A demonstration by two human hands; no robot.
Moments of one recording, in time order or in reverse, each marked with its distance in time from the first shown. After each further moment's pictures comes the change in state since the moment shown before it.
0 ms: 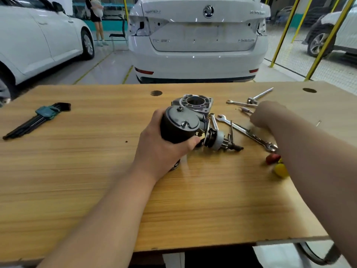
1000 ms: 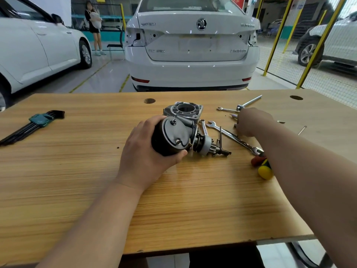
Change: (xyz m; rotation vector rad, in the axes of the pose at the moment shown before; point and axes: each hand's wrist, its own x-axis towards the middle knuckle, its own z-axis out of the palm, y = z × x) left_hand -0.007 -0.001 -0.003 0.309 0.077 0.188; right_hand -0.016 0.001 0.000 -0.172 0.116 -0.248
